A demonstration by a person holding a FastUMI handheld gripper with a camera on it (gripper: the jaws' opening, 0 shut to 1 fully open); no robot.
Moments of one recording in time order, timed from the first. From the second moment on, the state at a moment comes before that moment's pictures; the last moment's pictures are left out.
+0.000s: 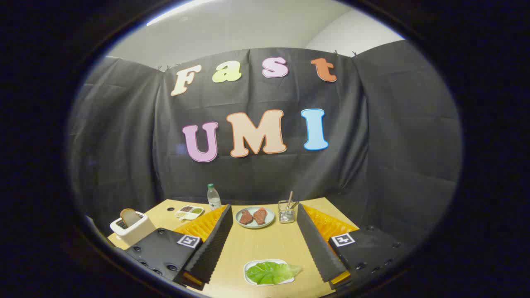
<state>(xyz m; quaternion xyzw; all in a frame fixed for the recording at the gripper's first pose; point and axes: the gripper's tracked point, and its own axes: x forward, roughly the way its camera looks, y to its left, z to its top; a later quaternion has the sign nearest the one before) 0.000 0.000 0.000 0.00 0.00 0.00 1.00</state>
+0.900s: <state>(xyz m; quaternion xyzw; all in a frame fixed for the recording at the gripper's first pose) 0.006 -0.020 -0.028 0.01 0.04 0.00 1.00</state>
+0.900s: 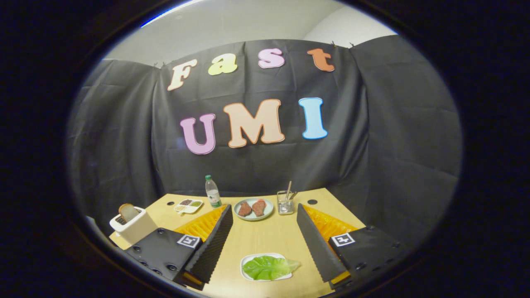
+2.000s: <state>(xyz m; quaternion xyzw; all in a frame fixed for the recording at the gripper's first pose) 0.026 -0.080 -0.181 -0.01 0.34 0.12 0.93</state>
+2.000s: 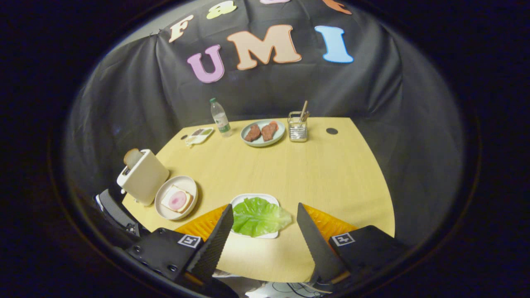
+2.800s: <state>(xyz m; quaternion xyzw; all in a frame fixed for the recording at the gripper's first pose) 0.069 -0.104 -0.311 0.02 0.51 0.13 0.85</state>
